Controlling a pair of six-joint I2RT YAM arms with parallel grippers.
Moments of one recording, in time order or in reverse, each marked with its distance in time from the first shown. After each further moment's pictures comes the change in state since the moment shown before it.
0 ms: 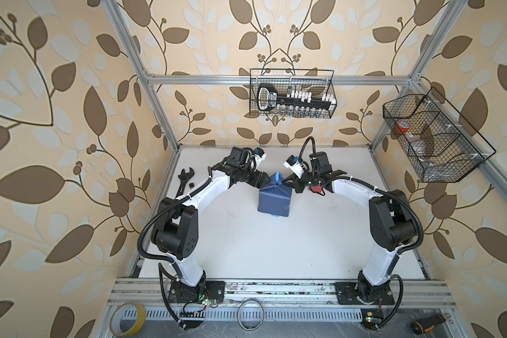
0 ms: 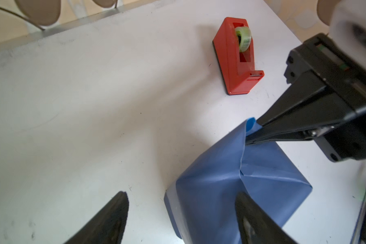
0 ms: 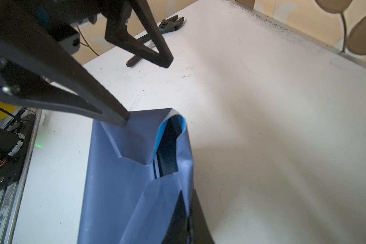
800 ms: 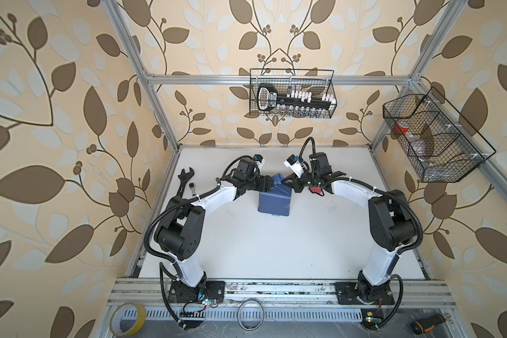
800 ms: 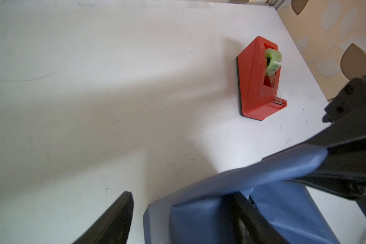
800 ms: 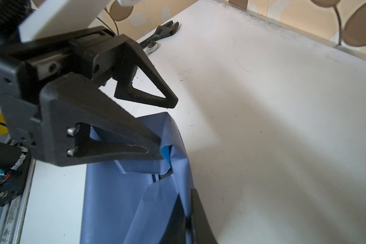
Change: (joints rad) left arm -0.090 -0.008 -0.202 0.281 -0.182 -0.355; right arm 0.005 0.000 -0.017 0.044 0.008 0.072
